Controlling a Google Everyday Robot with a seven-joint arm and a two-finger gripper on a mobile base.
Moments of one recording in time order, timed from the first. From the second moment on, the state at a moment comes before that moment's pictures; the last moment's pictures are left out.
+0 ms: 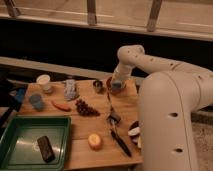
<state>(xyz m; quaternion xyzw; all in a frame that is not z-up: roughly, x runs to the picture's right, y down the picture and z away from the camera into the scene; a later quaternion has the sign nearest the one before) 0.109 -0.036 0.889 -0.22 0.17 0.81 0.51</state>
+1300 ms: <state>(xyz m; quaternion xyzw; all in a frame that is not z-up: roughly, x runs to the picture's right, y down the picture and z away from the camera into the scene) 0.087 -0.046 0.883 -0.21 0.17 0.82 0.51</state>
